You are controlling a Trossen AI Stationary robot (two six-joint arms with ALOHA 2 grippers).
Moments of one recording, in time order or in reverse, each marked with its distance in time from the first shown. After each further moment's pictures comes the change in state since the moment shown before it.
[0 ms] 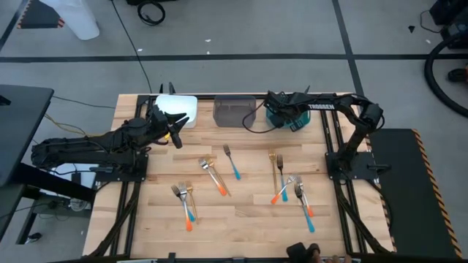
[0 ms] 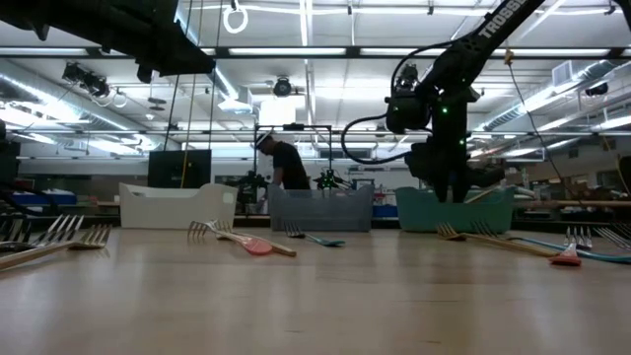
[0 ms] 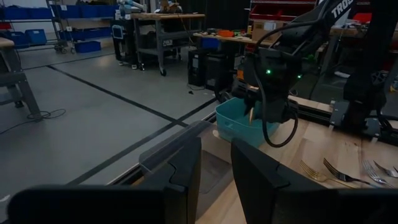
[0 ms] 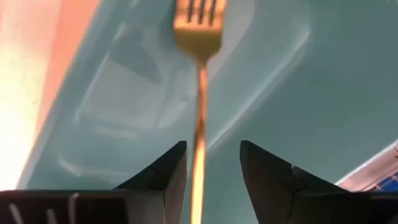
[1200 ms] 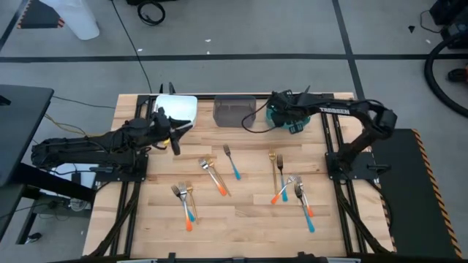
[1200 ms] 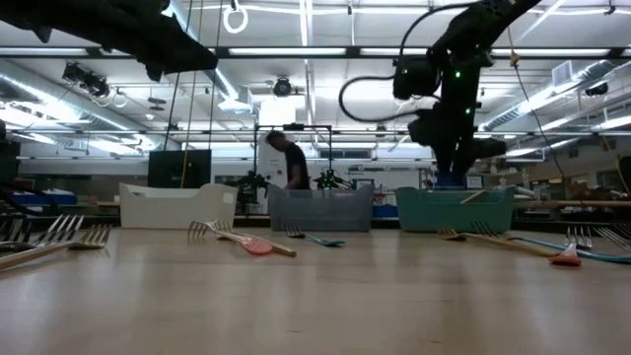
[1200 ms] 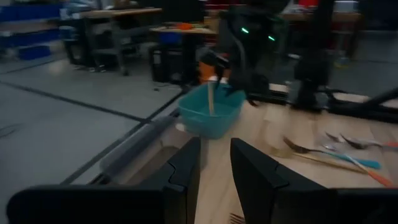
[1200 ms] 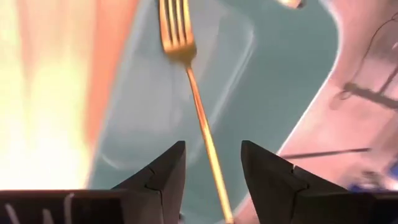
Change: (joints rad) left arm -0.001 0.000 0.000 -0.017 0.184 0.071; right arm 0.088 -0.181 0.013 -0.106 -0.041 0.301
